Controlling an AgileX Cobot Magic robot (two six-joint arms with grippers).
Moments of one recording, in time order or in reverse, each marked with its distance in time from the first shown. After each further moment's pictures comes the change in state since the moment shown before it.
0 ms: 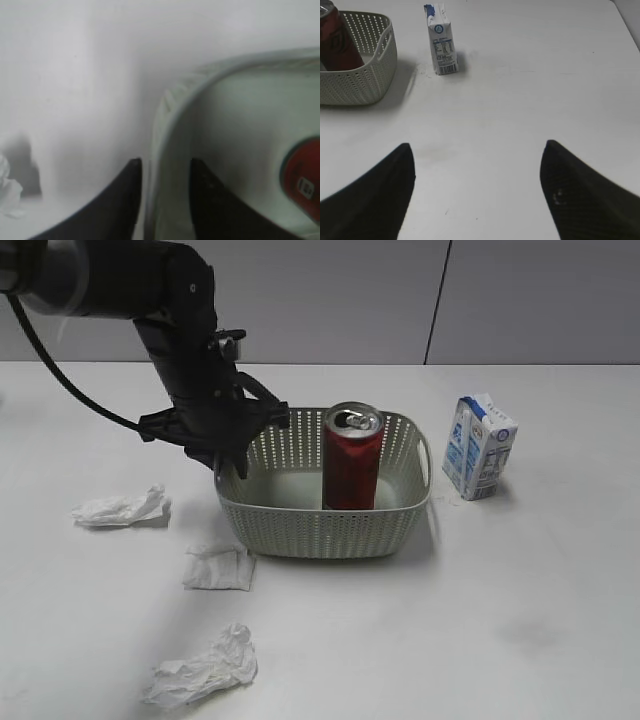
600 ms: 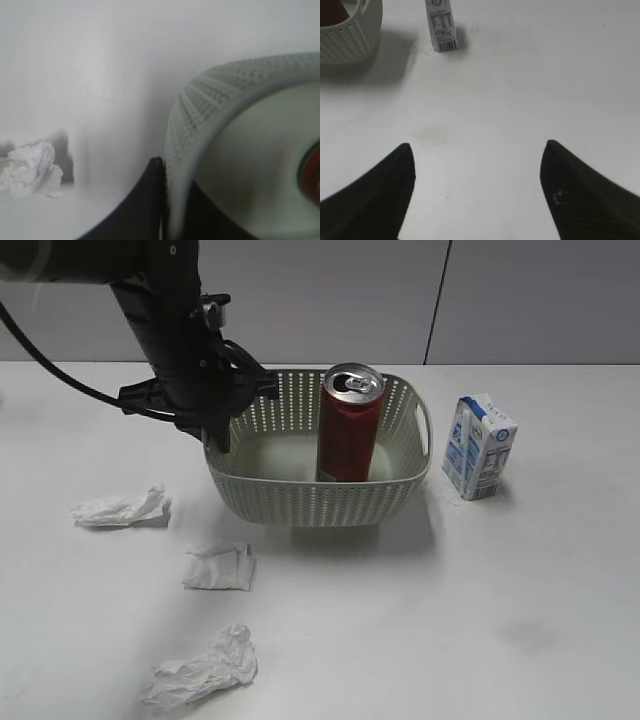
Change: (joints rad) left arm 0.000 -0.080 0.003 0.076 0.024 -0.072; right arm 0.000 0.076 -0.009 0.000 0.021 0.000
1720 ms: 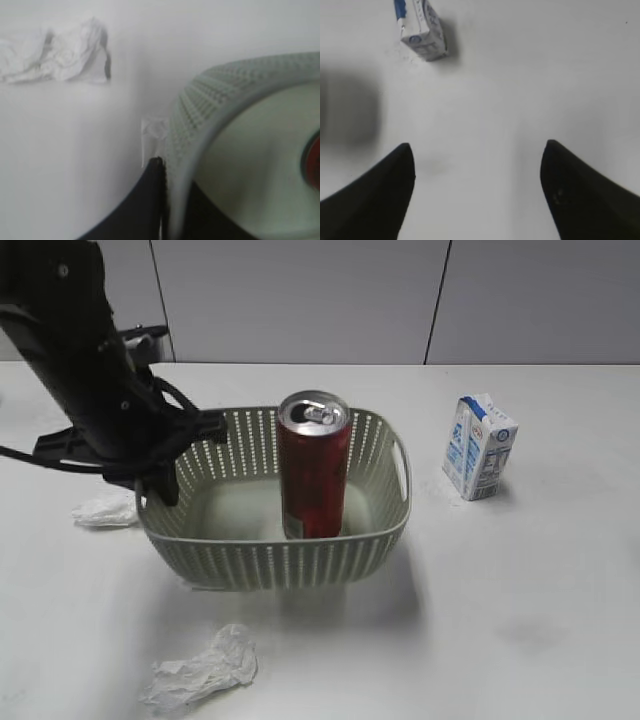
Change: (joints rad) left arm 0.000 -0.294 0.356 -0.062 -0.047 -0.001; right arm 0.000 1.220 -0.846 -0.034 0.159 0.005
